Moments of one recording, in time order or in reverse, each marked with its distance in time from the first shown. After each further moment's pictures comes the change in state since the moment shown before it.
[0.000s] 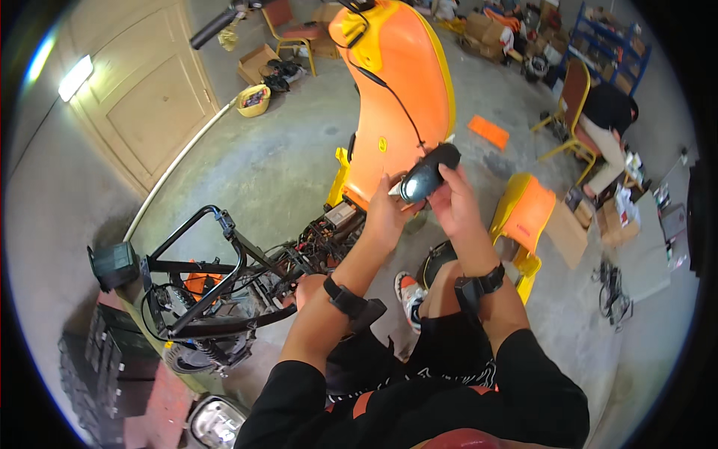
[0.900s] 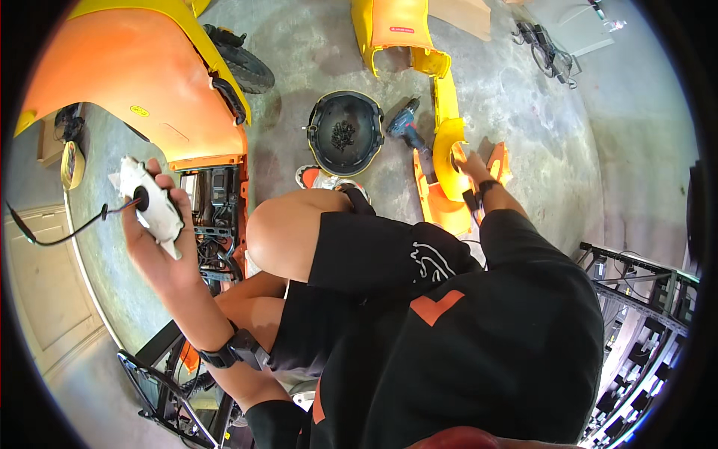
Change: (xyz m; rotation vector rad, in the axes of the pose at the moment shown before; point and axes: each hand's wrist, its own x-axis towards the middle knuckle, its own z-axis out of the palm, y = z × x) left_hand 0.032 0.018 -0.031 -0.062 -0.157 -0.202; right_hand -0.402 -0.033 -0.523 -1.800 0.985 0.993
